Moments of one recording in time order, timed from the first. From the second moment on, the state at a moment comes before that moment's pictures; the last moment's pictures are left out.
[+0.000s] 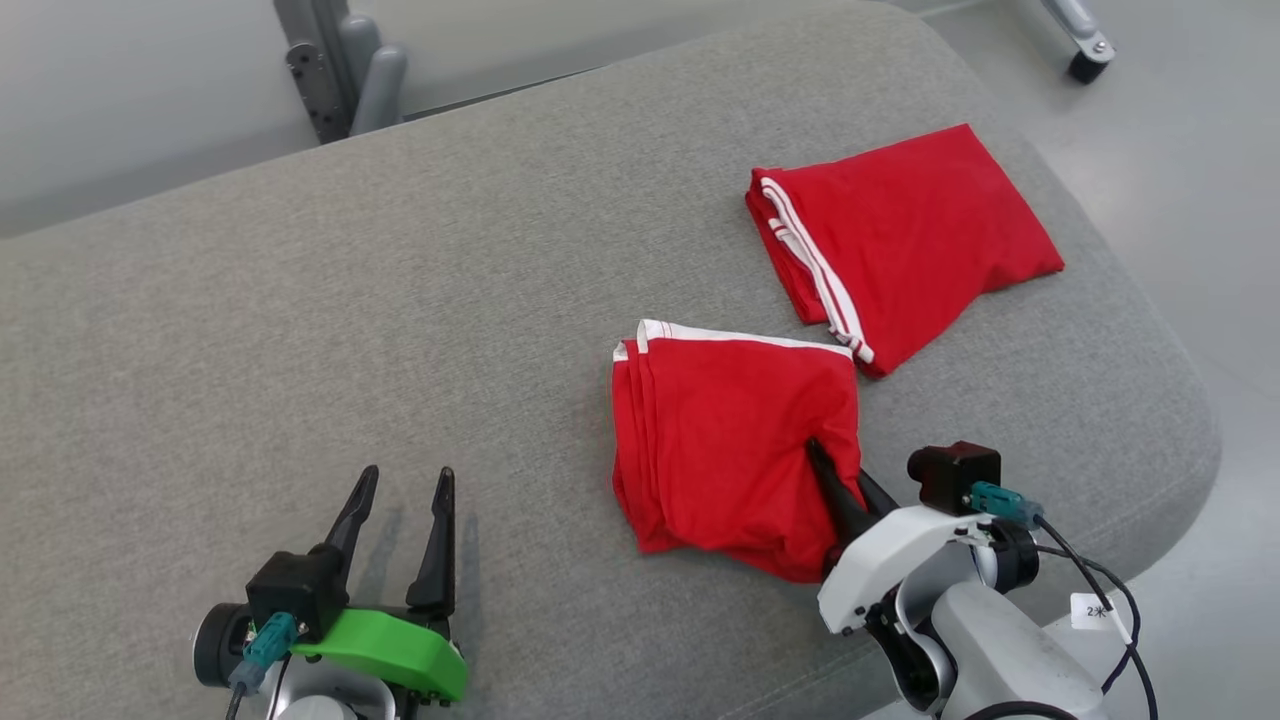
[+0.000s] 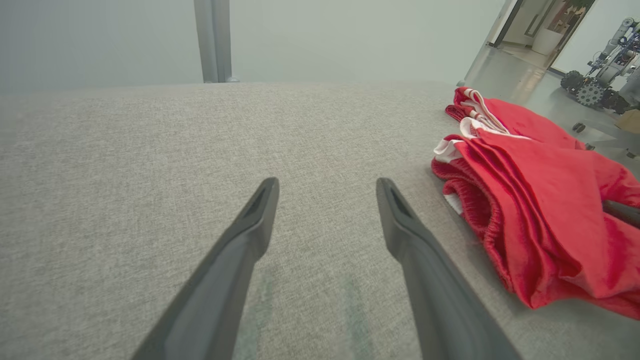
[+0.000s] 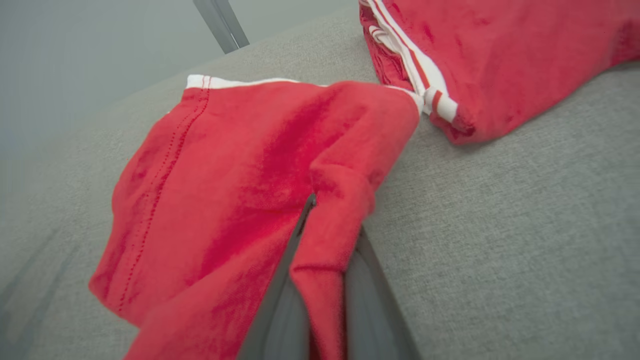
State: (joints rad) left arm -0.10 0.05 -0.12 0.34 -0.21 -0.13 -0.26; right arm -0.39 -0.05 0.39 0.72 0.50 0.13 -0.26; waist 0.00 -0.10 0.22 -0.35
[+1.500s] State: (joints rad) left arm -0.26 0.11 -0.11 0.29 -0.16 -0.13 -0.26; right arm -0.84 -0.31 -0.23 0.85 -0.10 0.13 -0.26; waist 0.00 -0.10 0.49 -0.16
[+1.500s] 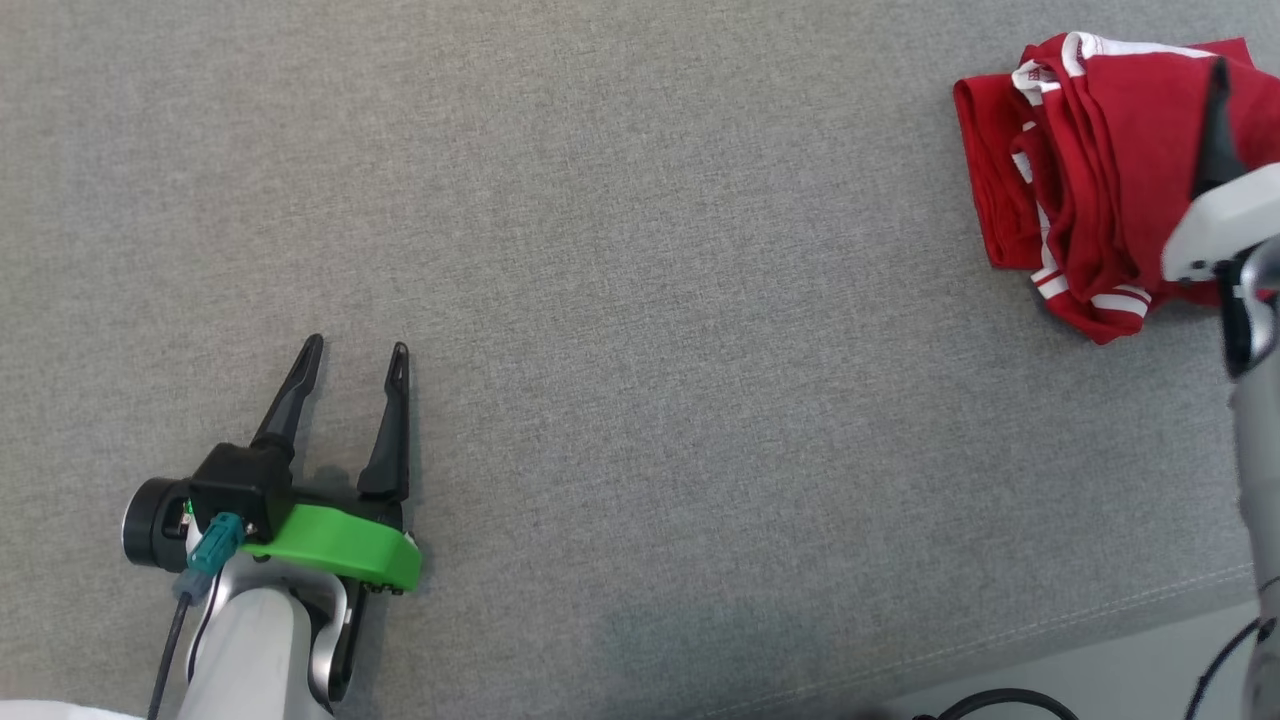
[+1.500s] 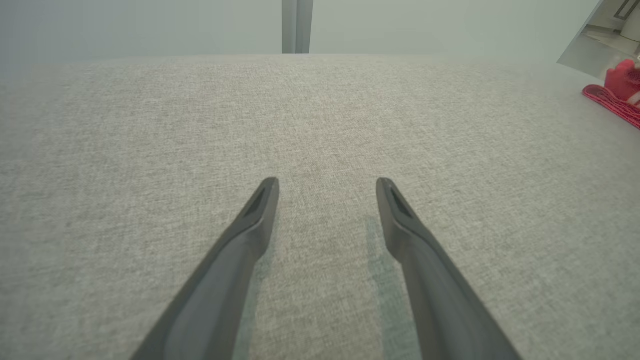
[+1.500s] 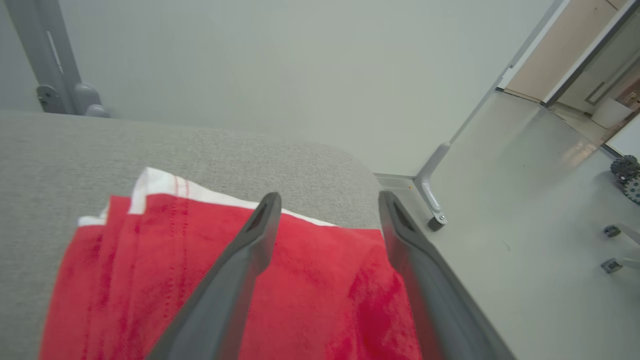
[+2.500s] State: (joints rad) left arm -0.05 0.05 0.00 0.33 -0.16 -0.13 -0.26; right arm -0.32 -0.06 0.11 0.54 0.13 0.13 -0.26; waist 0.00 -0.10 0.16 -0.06
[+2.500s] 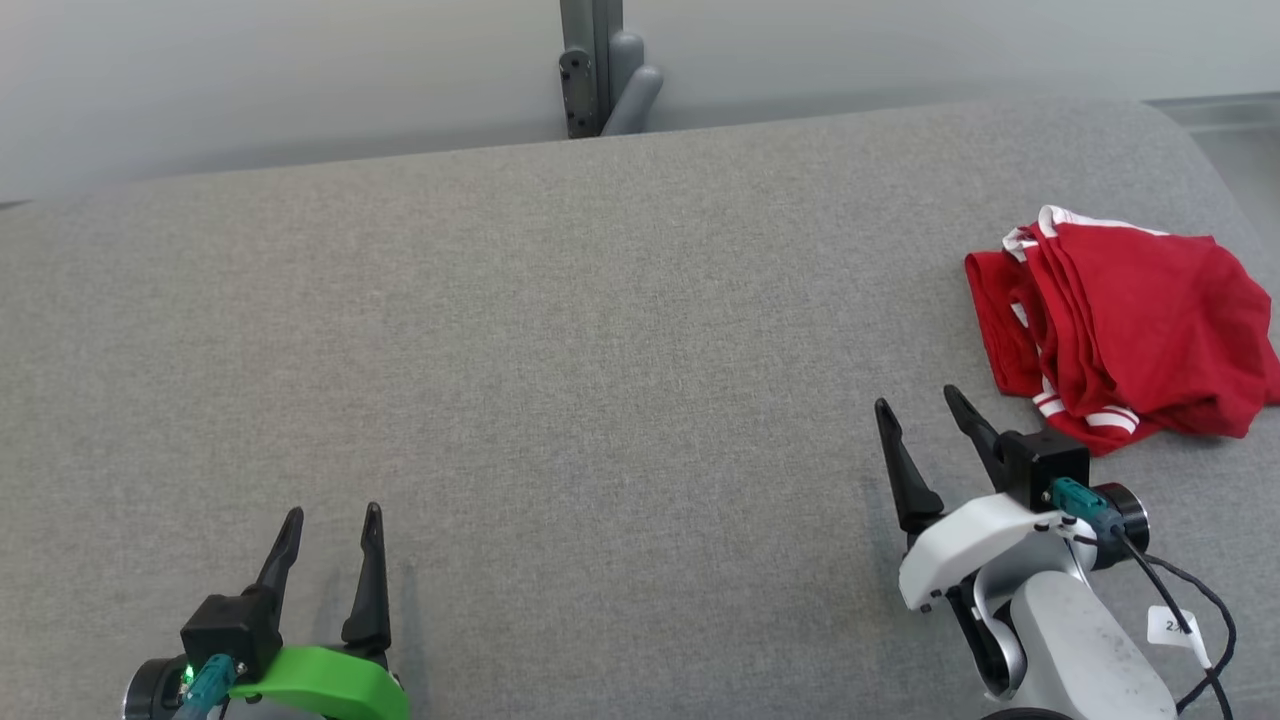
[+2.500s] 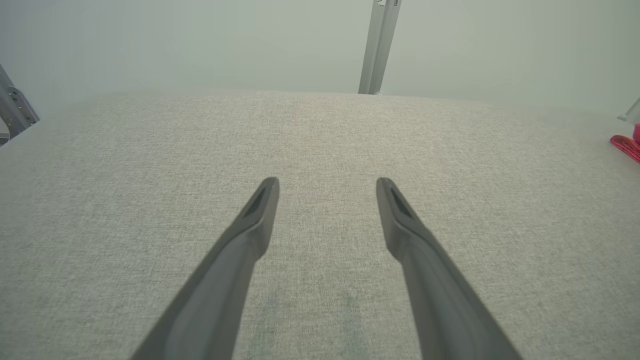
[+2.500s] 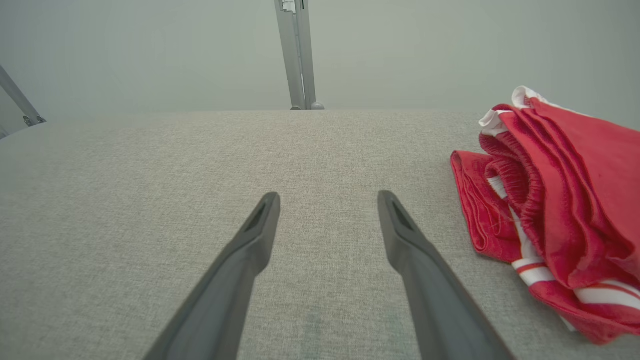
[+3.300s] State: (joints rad) left arm 0.01 0.05 0.03 0.35 -0.18 -0.13 -0.26; right arm -0.20 -0.05 0.15 0.50 0.15 0.13 -0.26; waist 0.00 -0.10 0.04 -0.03
